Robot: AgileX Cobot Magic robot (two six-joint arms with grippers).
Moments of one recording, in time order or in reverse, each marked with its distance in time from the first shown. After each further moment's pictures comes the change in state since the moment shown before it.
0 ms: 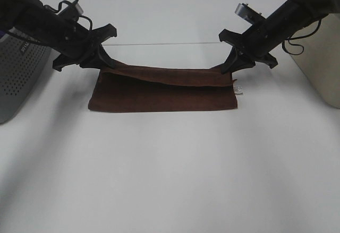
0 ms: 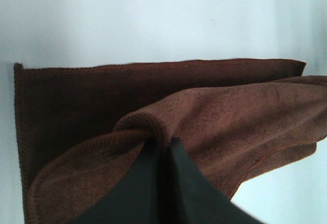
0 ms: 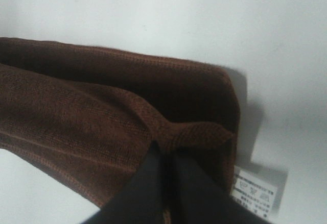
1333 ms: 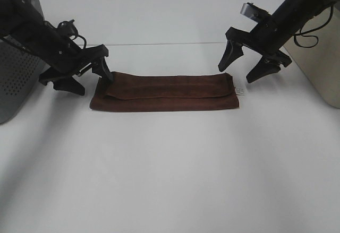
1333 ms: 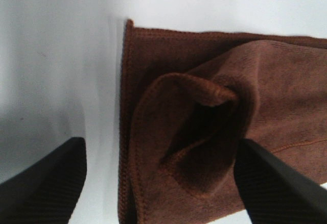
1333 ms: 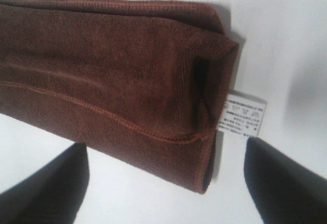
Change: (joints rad) left arm 0.023 0.054 -0.016 0.226 0.057 -0.193; right arm 0.000 -0.065 -0.002 -0.143 0.143 0.149
